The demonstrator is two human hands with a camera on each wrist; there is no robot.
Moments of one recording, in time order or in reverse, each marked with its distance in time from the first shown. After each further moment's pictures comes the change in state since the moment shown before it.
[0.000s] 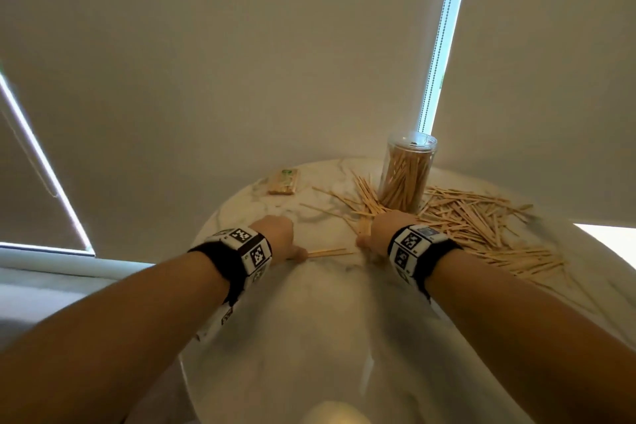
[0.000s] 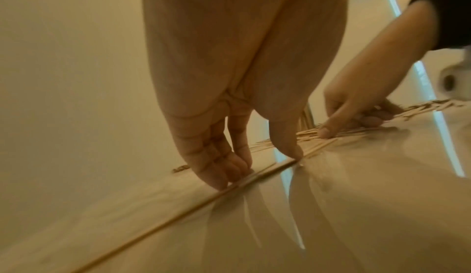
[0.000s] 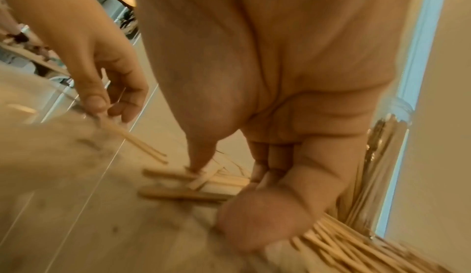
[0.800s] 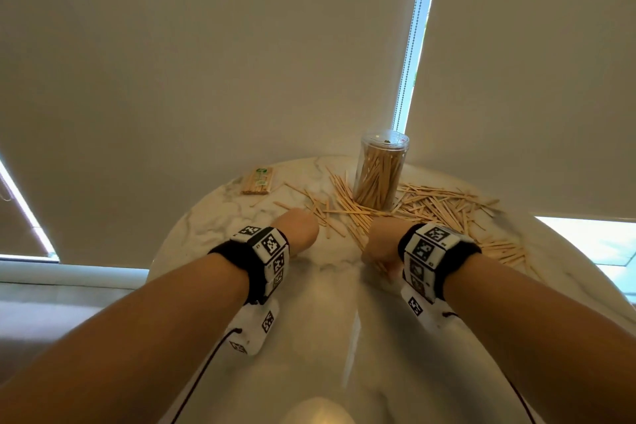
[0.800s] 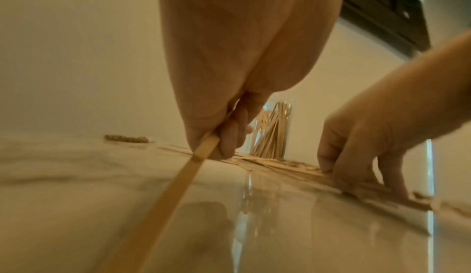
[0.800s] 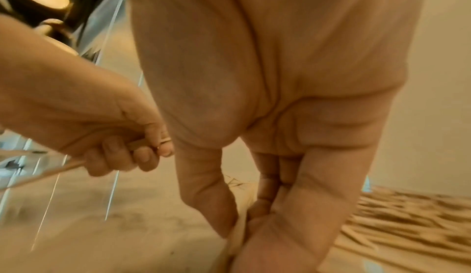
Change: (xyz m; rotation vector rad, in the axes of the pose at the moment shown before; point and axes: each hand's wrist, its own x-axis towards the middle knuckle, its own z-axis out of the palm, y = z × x) left_hand 0.002 0.075 -0.008 -0.552 0.051 0.011; right_hand -0.016 0.039 0.005 0.176 -0.147 -0.002
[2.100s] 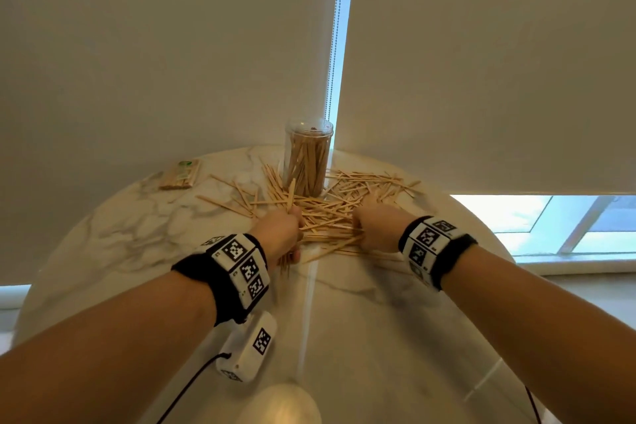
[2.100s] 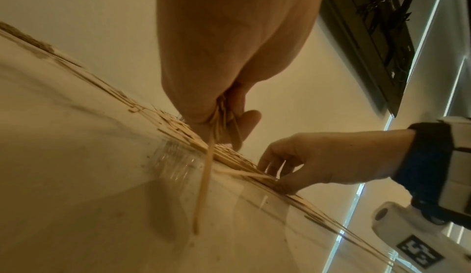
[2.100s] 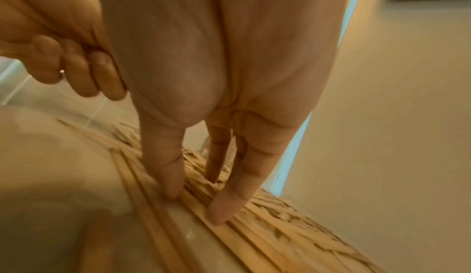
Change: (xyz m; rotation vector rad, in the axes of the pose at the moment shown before) left_hand -0.009 0.074 0.074 -0.862 -0.101 -0.124; right_hand -0.015 0.119 0.022 -0.097 0.151 -0.005
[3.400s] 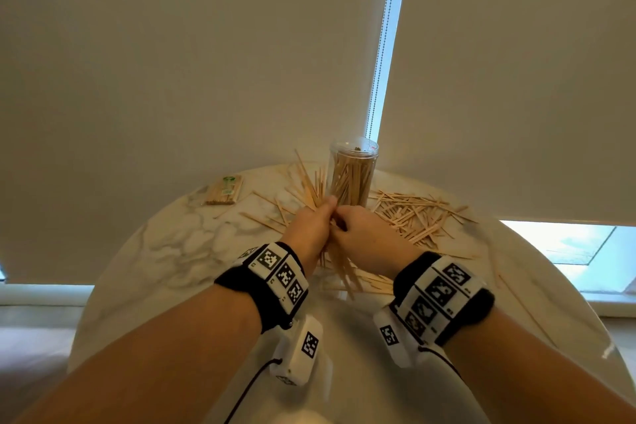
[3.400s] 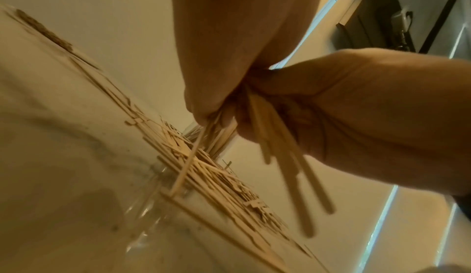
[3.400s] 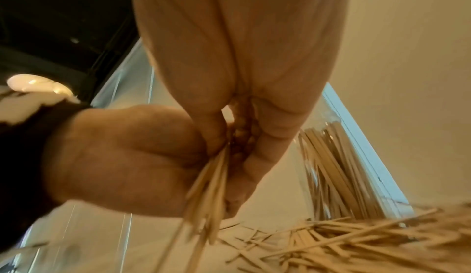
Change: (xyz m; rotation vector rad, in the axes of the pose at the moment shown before) left_hand 0.027 0.017 -0.028 -0.209 0.017 0.167; right_hand 0.007 -0.096 -0.029 0.689 0.311 -0.252
